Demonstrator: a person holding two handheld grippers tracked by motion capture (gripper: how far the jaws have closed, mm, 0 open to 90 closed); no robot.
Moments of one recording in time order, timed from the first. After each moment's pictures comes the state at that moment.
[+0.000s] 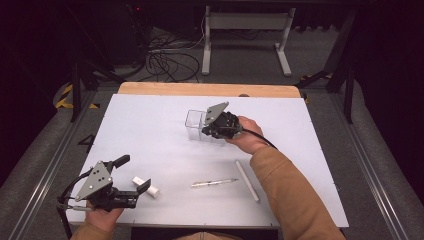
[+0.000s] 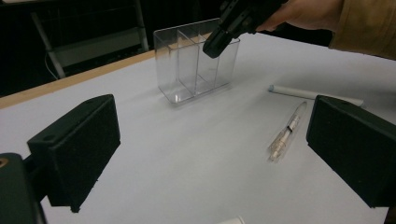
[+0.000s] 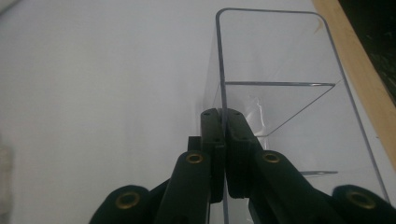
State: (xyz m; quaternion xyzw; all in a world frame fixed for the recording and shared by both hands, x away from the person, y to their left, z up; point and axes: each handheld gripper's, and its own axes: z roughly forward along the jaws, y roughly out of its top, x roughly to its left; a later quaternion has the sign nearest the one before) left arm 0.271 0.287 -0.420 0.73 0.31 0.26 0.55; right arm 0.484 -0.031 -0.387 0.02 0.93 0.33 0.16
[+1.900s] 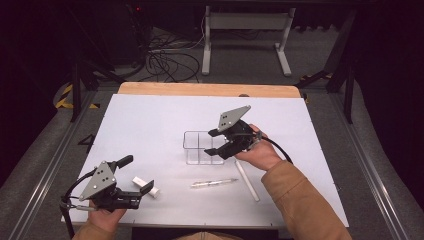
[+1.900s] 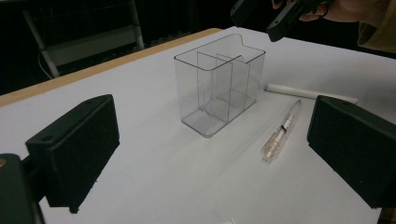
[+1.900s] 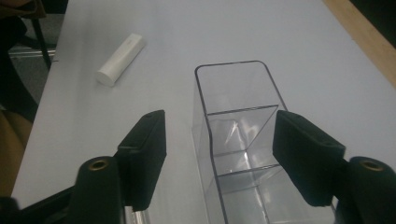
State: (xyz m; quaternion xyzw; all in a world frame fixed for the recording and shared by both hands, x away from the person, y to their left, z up) left arm 0.272 0.280 -0.419 0.74 0.30 0.26 0.55; right arm 0.433 -0.064 -0.360 0.05 0.91 0.41 0.09
